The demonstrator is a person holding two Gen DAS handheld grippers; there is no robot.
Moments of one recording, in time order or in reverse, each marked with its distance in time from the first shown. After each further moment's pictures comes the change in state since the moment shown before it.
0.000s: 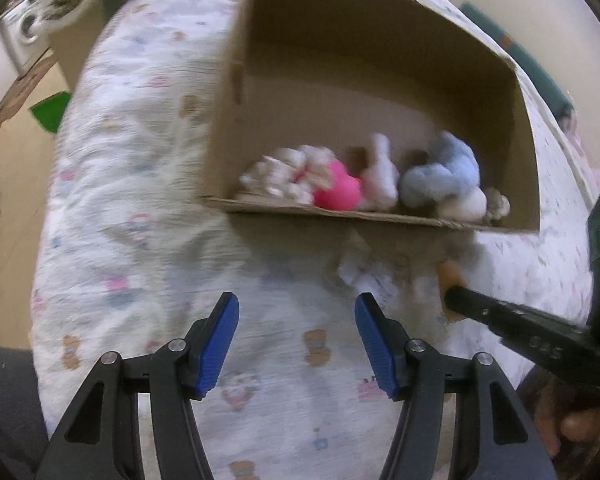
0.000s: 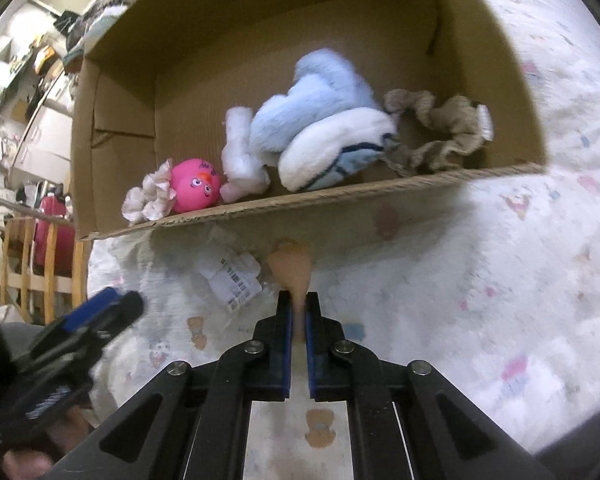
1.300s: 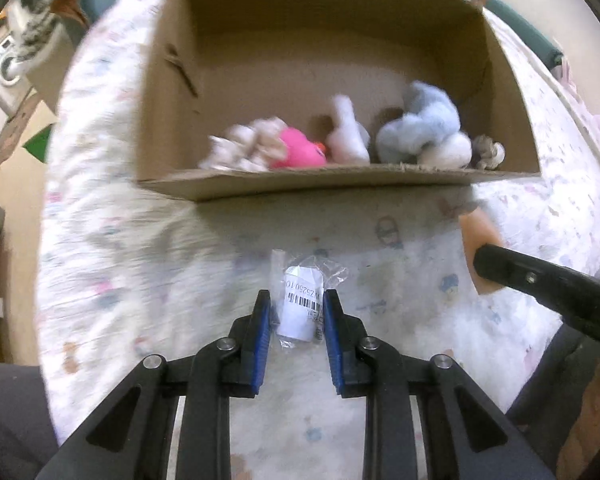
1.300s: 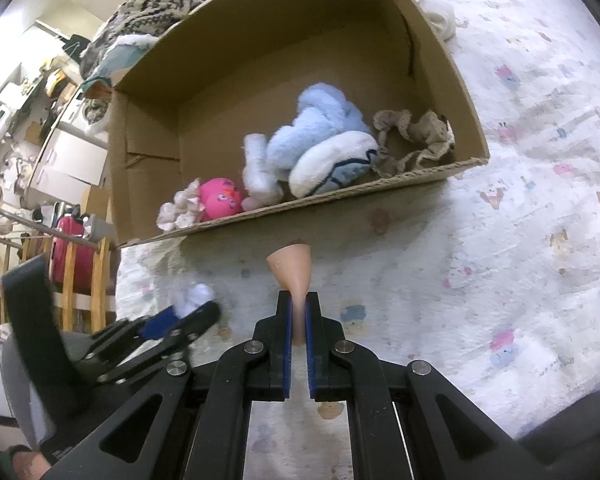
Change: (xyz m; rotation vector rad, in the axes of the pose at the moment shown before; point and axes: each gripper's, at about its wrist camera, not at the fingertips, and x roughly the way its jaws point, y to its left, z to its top) left arm -0.006 -0.029 -0.025 0.120 0.017 0.073; right arm -0.029 -0.001 -0.016 0.016 -0.068 0.068
